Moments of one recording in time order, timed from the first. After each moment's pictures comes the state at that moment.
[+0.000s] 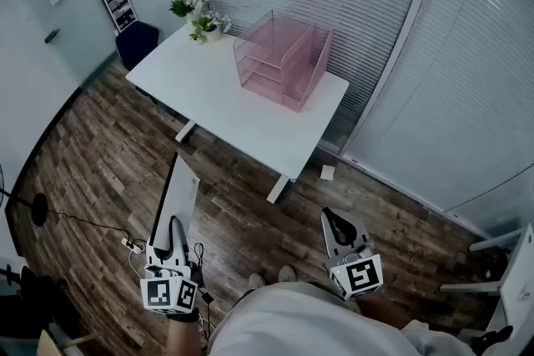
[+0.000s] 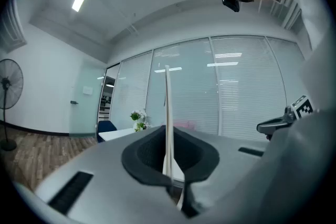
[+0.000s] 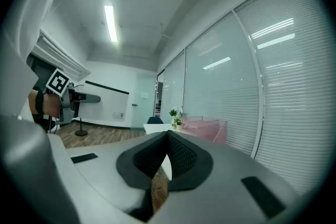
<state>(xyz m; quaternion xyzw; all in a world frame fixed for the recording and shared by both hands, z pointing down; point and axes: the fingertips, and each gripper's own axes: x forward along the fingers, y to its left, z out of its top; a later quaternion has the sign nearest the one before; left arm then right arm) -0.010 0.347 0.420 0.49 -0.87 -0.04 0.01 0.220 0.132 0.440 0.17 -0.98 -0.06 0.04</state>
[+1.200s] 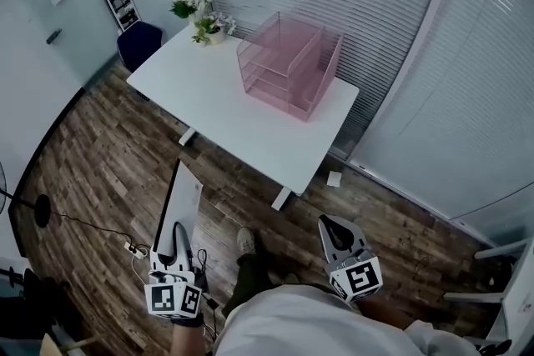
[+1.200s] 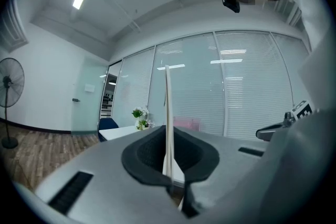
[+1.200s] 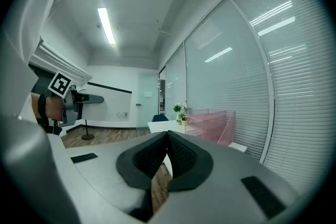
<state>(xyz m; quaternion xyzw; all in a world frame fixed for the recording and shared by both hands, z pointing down) -0.042 0.311 0.441 0.48 -0.88 -0.04 0.03 0.176 0.097 0.477 0.14 -0.99 -0.02 0.05</state>
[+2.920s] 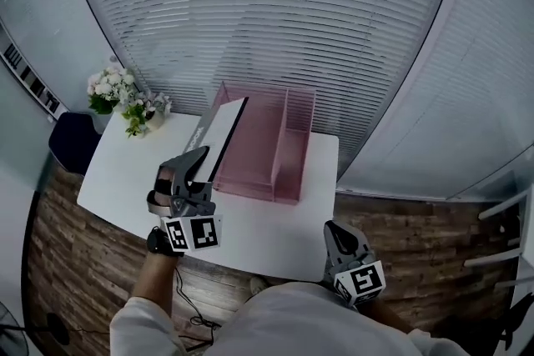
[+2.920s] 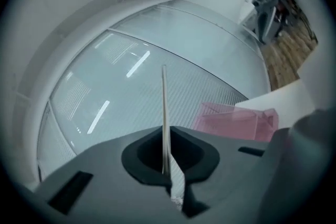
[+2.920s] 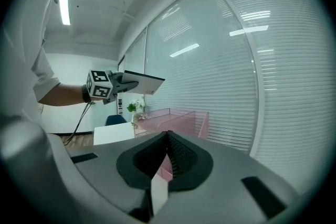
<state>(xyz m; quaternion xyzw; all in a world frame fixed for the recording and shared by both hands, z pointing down) -0.279 -0.222 0.368 0.61 -0.61 0.35 -0.36 -0.013 -0.174 0.486 0.34 -0.93 0.04 0.08</state>
